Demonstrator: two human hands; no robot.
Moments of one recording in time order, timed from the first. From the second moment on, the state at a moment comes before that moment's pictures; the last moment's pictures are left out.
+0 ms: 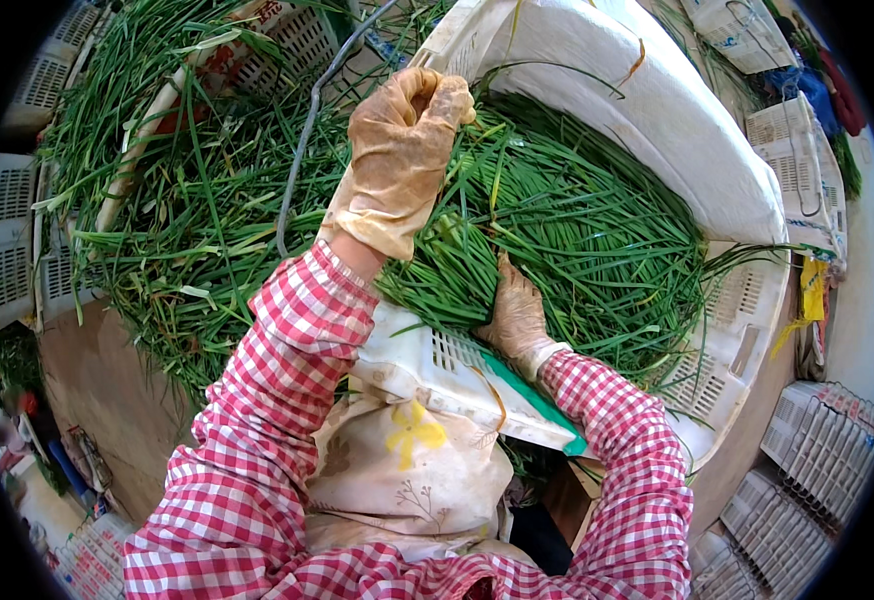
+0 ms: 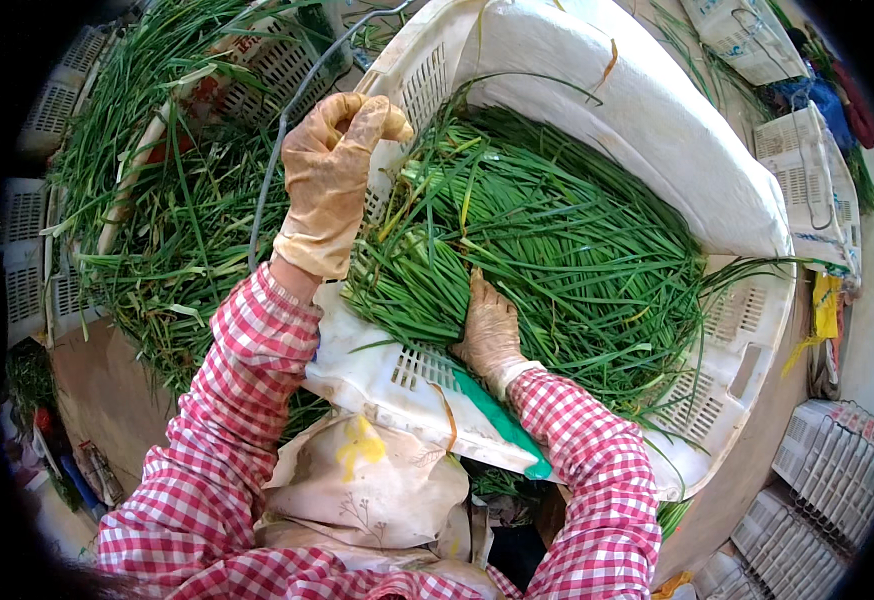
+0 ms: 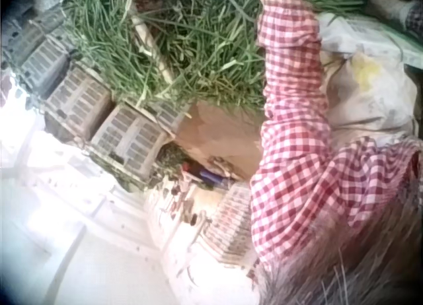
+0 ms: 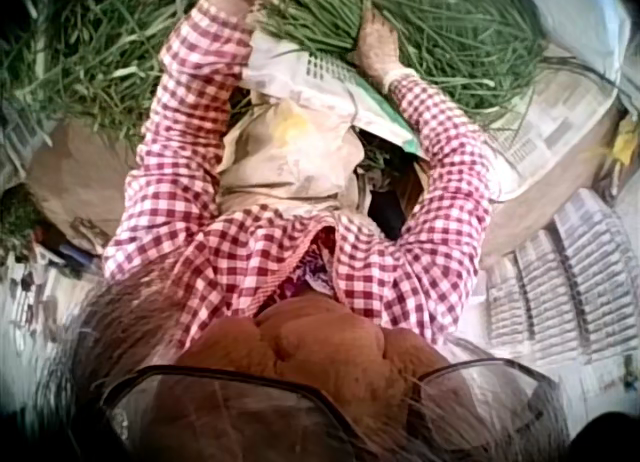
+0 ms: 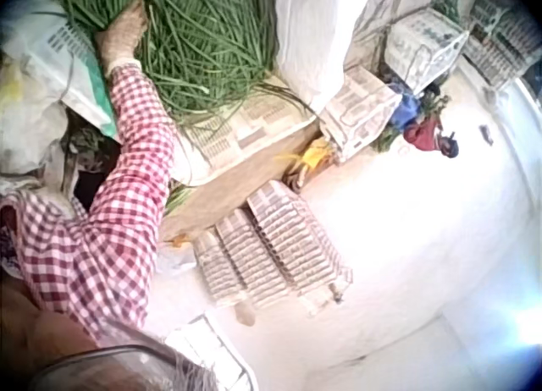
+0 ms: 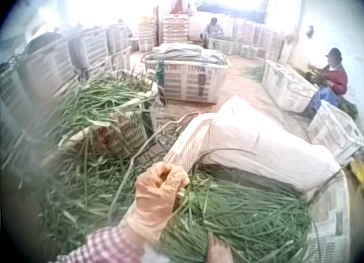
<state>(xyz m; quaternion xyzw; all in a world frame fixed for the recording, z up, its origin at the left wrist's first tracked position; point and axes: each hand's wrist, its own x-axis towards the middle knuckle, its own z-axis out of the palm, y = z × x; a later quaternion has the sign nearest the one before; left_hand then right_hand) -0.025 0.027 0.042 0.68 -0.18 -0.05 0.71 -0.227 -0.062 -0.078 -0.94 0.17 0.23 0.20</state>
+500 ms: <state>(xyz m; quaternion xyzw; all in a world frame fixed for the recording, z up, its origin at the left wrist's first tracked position) -0.024 0.033 0.036 0.70 -0.18 -0.07 0.68 -0.241 -0.065 -0.084 -0.91 0.17 0.27 0.27</state>
